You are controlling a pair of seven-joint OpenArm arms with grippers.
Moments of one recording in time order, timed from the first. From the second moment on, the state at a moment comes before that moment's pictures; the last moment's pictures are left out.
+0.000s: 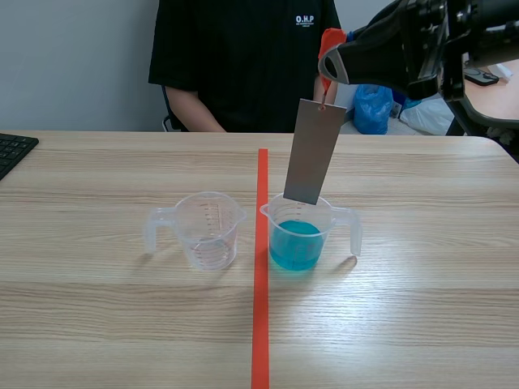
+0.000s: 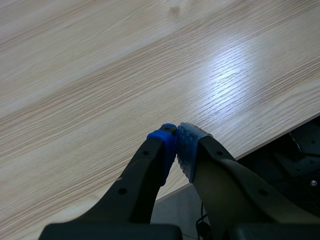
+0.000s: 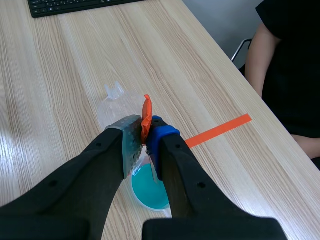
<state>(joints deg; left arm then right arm) 60.7 -24.0 -23.3 83.1 7.7 -23.8 -48.3 17.8 43.2 -14.7 106.5 58.4 40.3 -41.0</state>
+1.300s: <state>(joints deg) 60.7 -24.2 -23.3 83.1 7.6 -23.8 -48.3 17.8 30.7 -16.8 87.9 45.3 41.9 -36.5</state>
